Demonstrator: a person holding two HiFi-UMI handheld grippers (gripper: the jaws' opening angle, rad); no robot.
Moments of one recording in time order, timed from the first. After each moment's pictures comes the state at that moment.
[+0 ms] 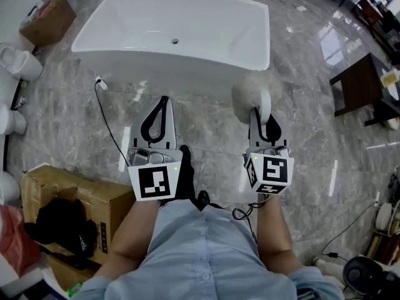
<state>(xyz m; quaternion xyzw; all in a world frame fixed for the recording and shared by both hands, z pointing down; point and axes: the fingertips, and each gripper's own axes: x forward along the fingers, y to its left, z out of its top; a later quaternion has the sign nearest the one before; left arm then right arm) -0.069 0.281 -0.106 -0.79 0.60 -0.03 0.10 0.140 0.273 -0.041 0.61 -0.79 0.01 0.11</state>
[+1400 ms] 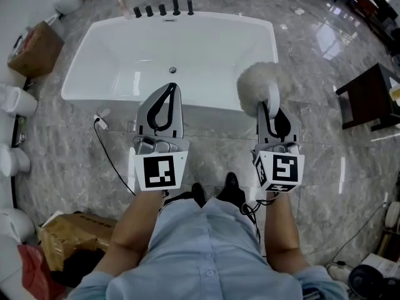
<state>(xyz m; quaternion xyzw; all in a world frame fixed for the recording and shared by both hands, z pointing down) -0.081 -0.038 -0.126 -0.83 0.54 0.00 0.15 0.116 -0.016 -0.064 0.64 -0.77 -0.02 0.09</state>
